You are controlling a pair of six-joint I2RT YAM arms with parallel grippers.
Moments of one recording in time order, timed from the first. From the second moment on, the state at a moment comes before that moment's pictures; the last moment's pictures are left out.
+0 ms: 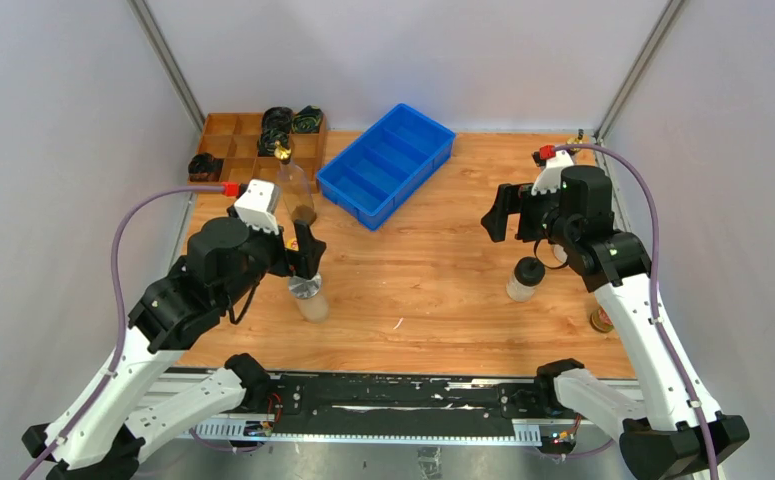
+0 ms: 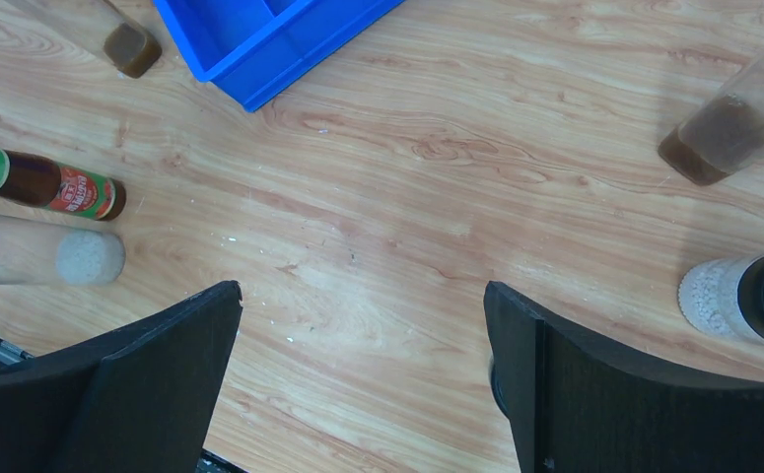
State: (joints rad) left arm -0.70 0.73 1.12 -0.75 -0.27 -0.29; right arm 0.26 0.97 1.15 -0.69 -0.19 0.15
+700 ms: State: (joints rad) left arm -0.70 0.72 1.11 -0.76 -0.27 -0.30; right arm 0.26 0.98 1.14 -0.70 -0.20 0.14
